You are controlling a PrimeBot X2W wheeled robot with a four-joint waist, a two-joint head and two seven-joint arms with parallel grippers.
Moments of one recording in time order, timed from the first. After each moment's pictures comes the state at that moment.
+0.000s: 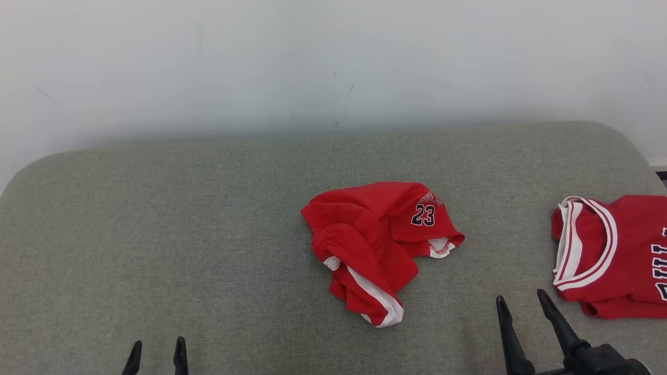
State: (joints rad) left arm 0.16 0.06 0.05 0.09 -0.17 -0.13 -0.26; right arm 0.09 -0.11 0.04 0.11 0.09 0.13 -0.23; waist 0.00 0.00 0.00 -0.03
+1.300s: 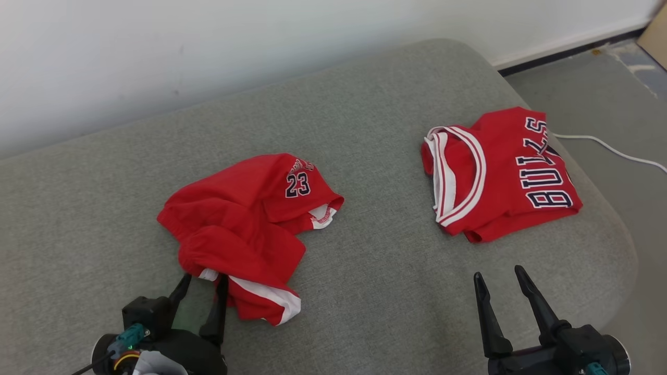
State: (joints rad) left arm -0.32 0.20 -0.28 0.61 -0.44 -0.13 -0.25; right arm 0.01 -0.06 0.09 0.12 0.10 0.13 -0.26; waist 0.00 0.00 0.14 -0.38
